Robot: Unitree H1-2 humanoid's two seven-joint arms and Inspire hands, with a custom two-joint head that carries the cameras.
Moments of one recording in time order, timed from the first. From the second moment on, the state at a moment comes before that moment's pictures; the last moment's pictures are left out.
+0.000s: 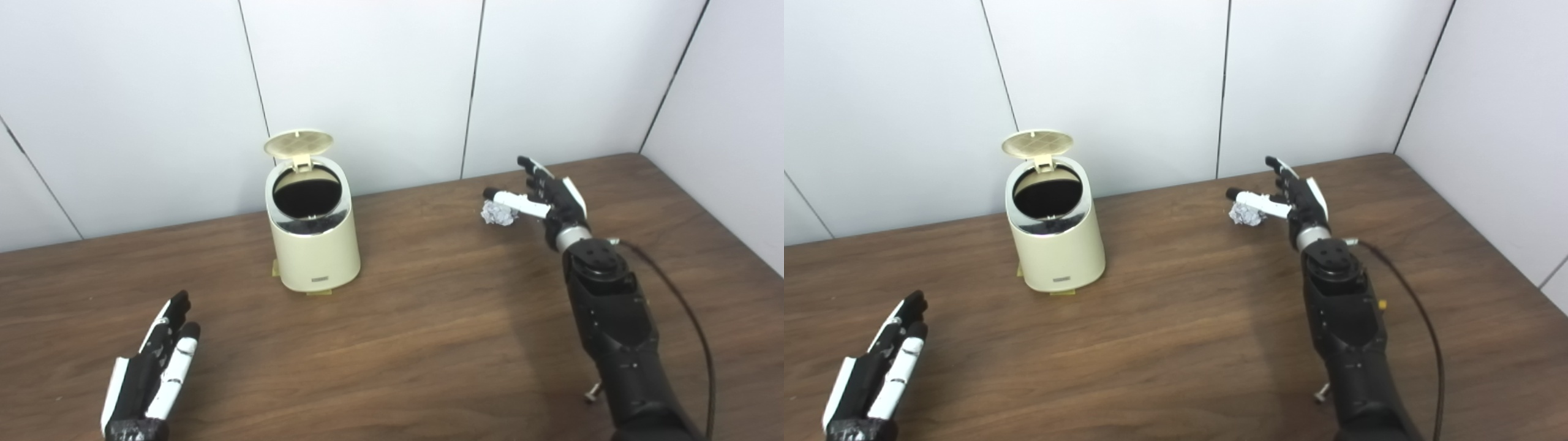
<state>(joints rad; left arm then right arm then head) 0.06 0.15 0.04 -0.28 0.01 0.17 -0.09 -0.50 -0.16 -0.43 0.30 0.27 0.42 0.05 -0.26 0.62</state>
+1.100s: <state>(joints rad) 0.05 0.15 0.05 -0.33 0.00 0.18 -0.09 -0.50 -0.36 -0.20 0.16 0.32 0.47 0.05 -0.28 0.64</state>
